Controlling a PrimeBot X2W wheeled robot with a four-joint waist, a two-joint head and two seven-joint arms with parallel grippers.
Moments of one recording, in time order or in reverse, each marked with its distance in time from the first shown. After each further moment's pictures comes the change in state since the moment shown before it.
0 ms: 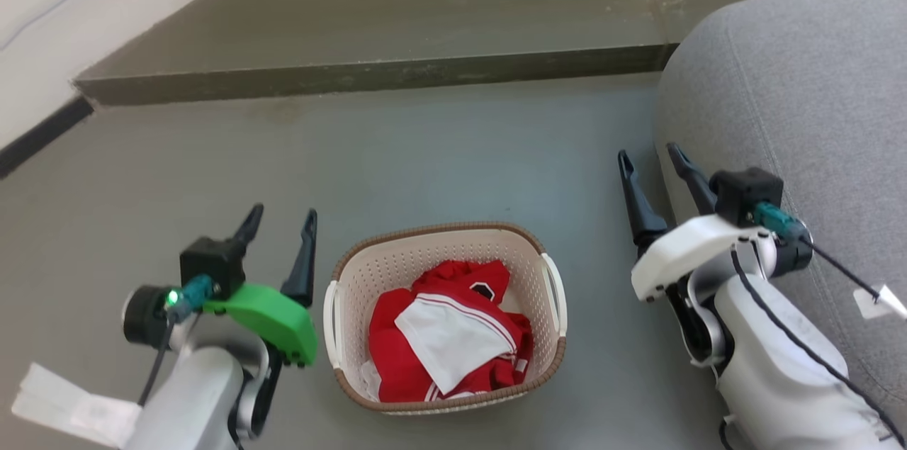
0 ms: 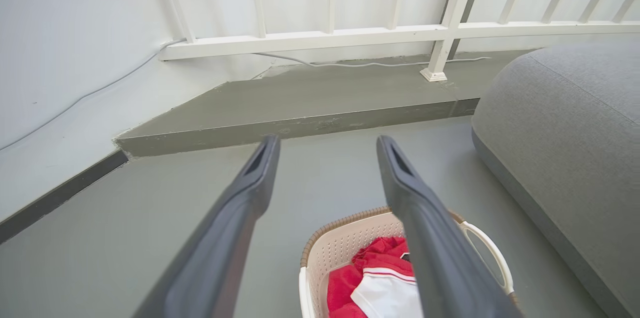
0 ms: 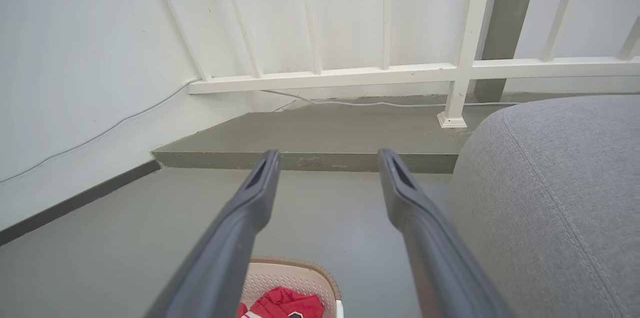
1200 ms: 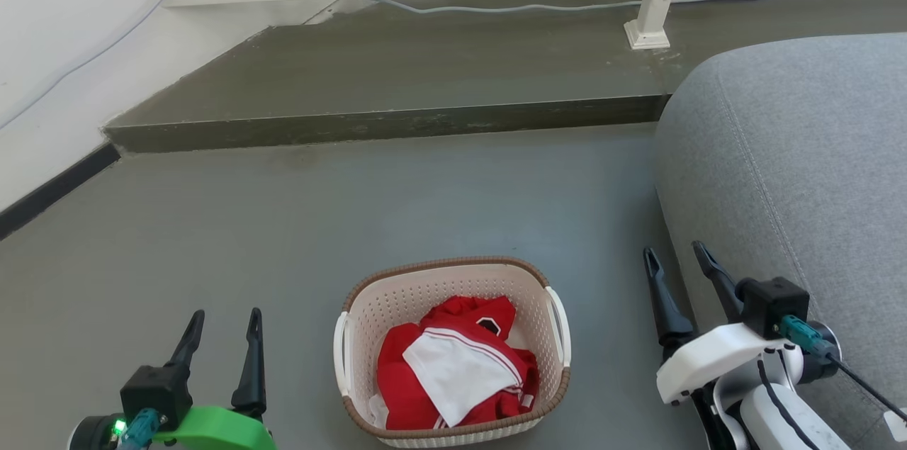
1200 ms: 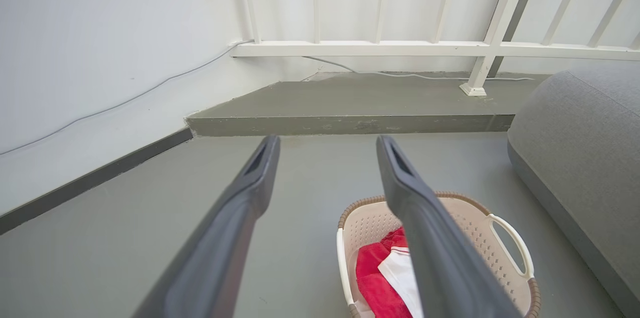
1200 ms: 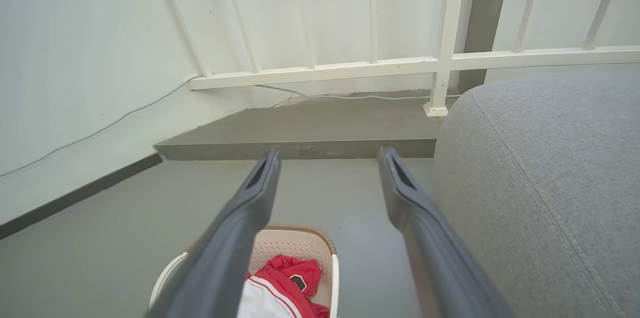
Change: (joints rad) left arm 0.426 -0.008 0.285 -0.274 0.161 0.017 0.000; right arm 0.339 -0.015 -0.087 -0.235 -0.082 -0.025 0.000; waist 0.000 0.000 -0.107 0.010
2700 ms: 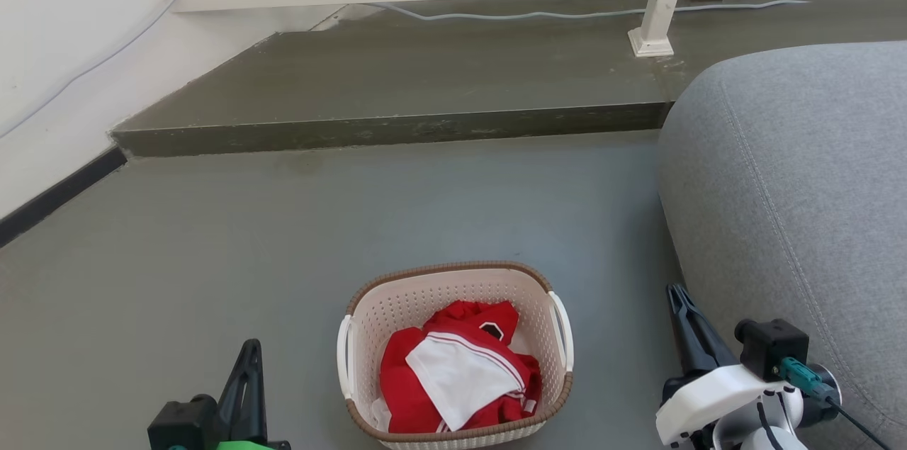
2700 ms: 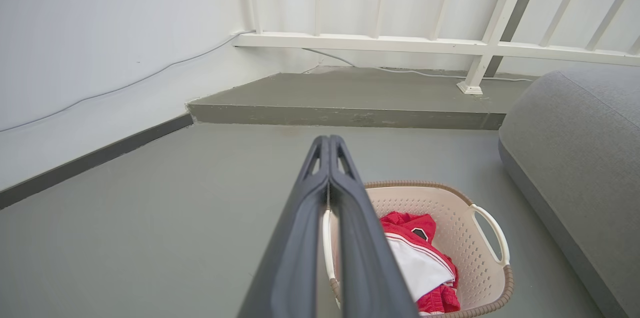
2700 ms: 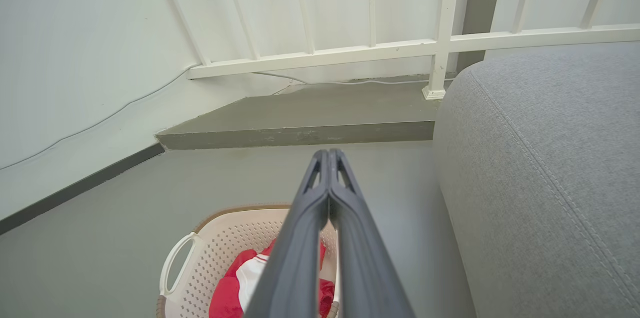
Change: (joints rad) left arm 0.153 -0.126 0.089 -0.147 0.145 0.000 0.072; right arm 0.115 0.033 -0.037 -0.056 -0.042 0.000 0.002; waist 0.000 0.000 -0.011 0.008
